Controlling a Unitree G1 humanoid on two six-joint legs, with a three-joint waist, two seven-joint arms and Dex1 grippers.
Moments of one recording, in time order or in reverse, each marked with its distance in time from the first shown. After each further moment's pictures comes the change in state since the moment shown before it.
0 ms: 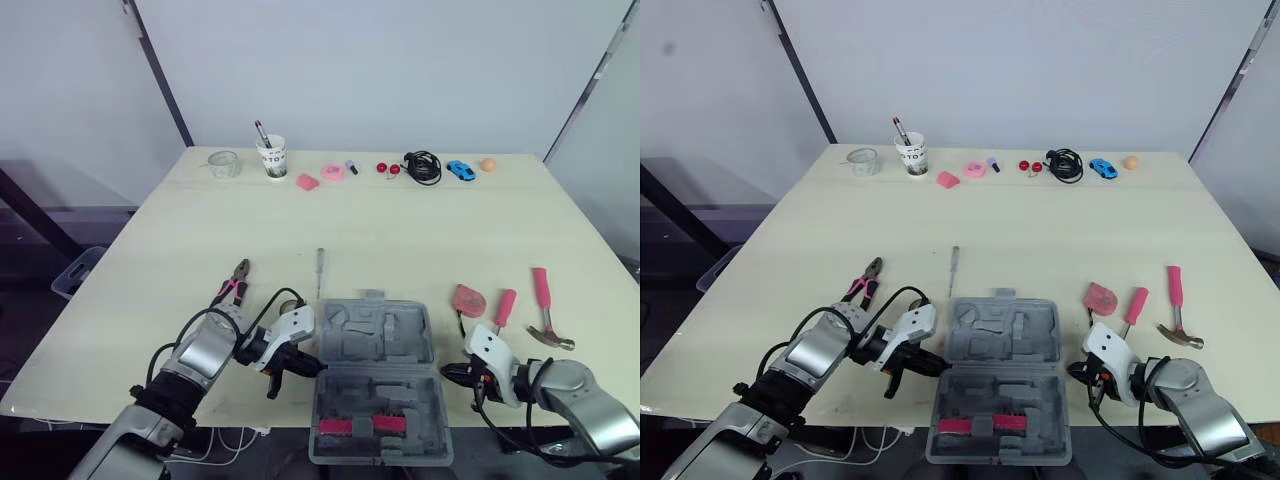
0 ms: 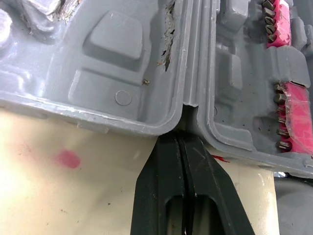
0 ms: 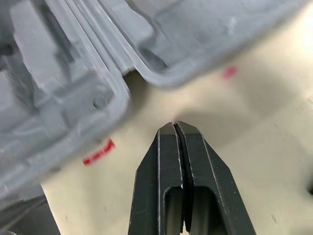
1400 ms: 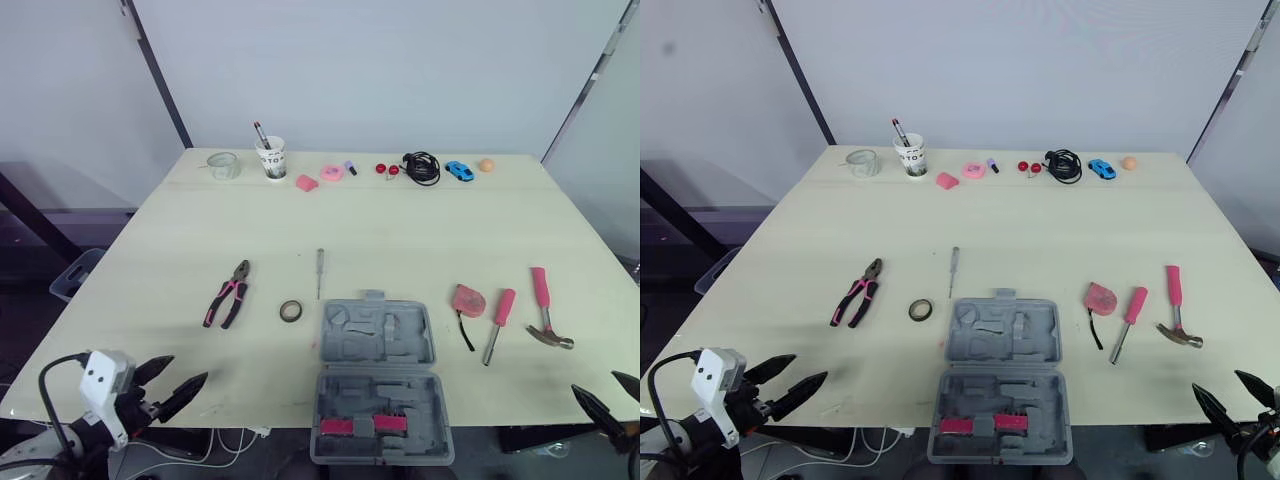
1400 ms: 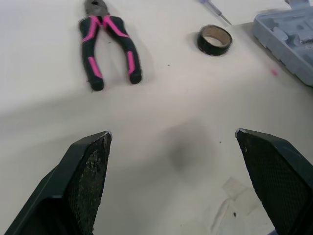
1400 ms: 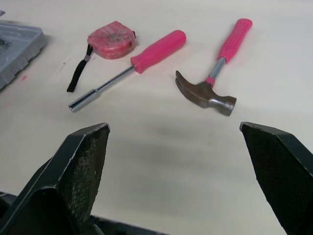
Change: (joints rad) left arm 0.793 -0.063 0.891 -0.266 -0.411 -0.176 0.421; right arm 0.506 0.173 -0.730 0.114 0.378 -0.403 -0.014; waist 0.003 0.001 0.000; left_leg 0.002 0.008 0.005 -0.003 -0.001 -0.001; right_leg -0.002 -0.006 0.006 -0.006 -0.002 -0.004
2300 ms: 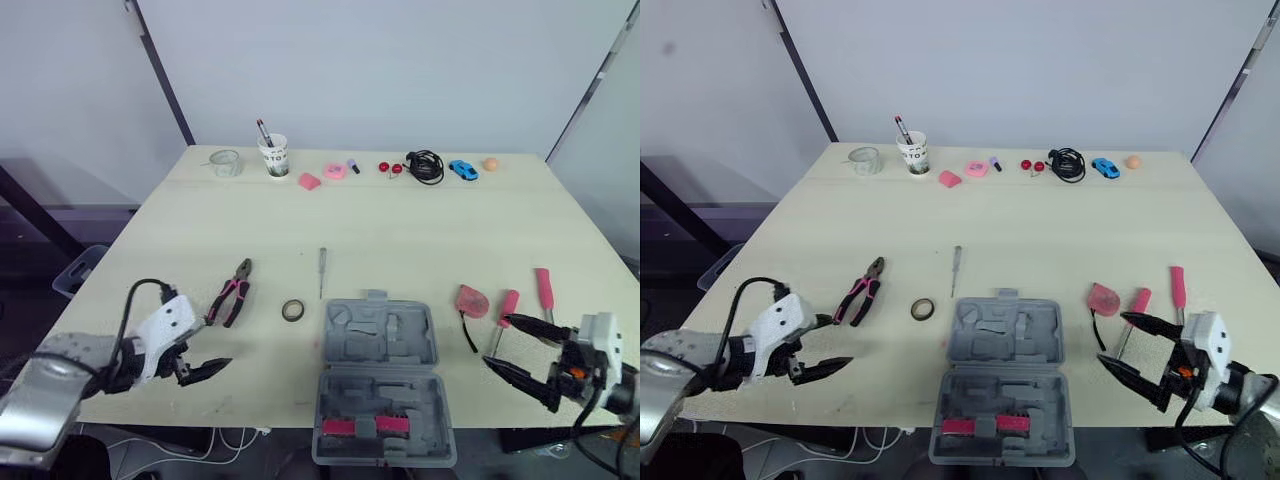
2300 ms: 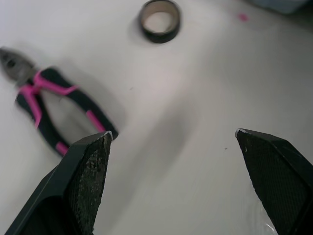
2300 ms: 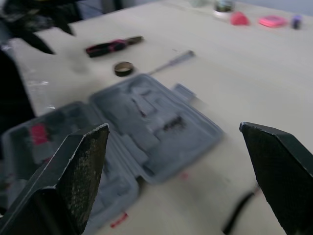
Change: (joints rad) left arm -0.299 0.469 -0.371 -0.144 0.248 0.136 -0.093; right arm -0.288 -0.147 0.298 -0.266 0.068 0.128 0.246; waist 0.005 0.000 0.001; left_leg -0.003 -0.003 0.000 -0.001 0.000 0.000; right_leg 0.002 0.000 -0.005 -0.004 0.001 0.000
